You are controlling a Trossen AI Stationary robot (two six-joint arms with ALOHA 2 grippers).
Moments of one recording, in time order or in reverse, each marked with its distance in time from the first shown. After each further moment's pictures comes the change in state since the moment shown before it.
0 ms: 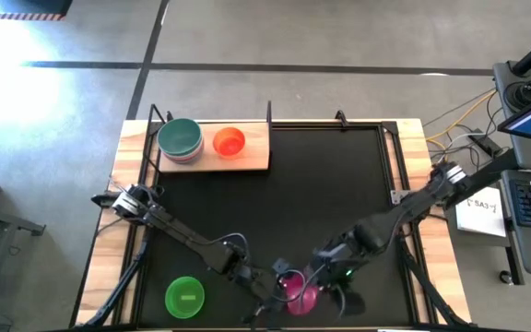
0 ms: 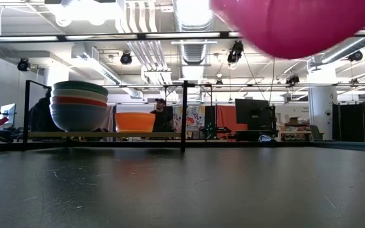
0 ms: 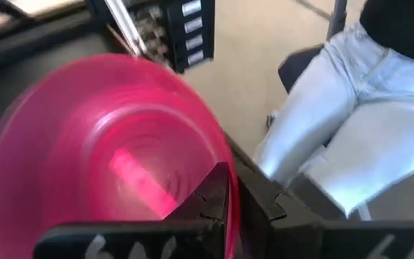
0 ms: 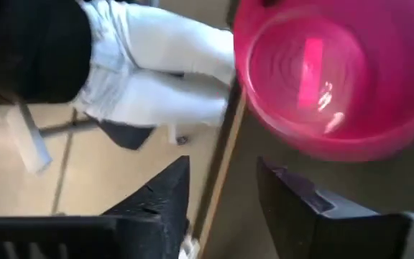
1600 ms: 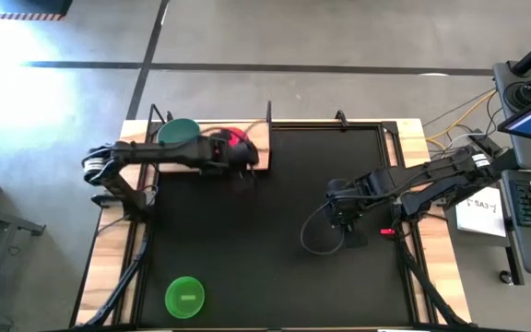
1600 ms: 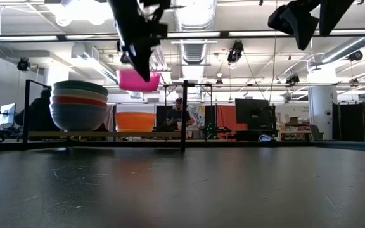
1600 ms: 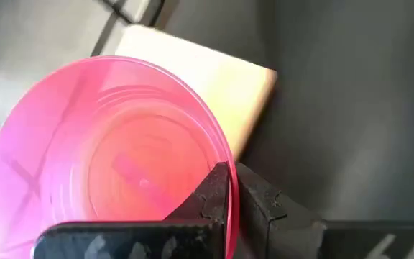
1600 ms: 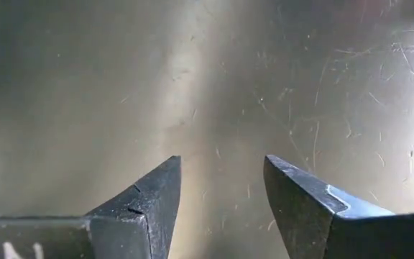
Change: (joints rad) left arm 0.662 -0.389 -0.087 -0.878 -0.564 -0.259; right arm -0.314 -0.272 -0.184 -0.393 0.379 -0.410
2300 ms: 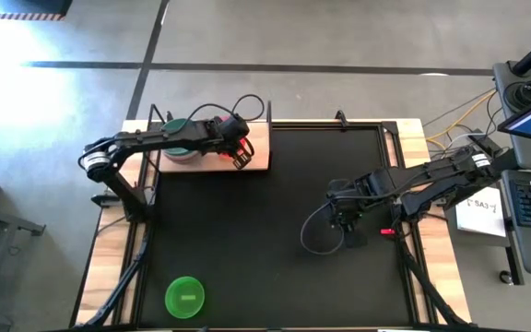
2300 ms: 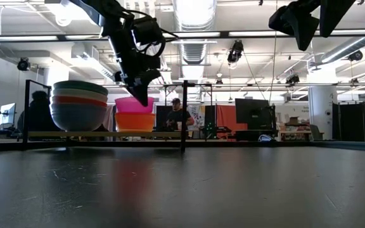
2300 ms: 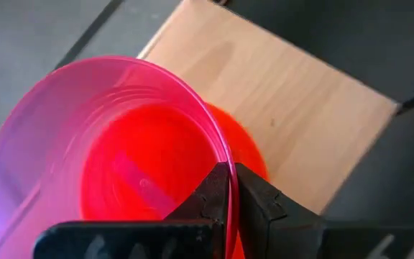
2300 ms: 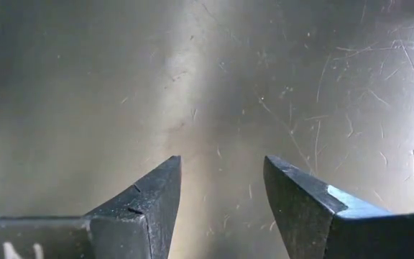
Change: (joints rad) left arm 0.297 -0.005 -0.222 0.345 0.138 0.076; right arm 0.000 -0.004 -0.010 0.007 0.001 0.014
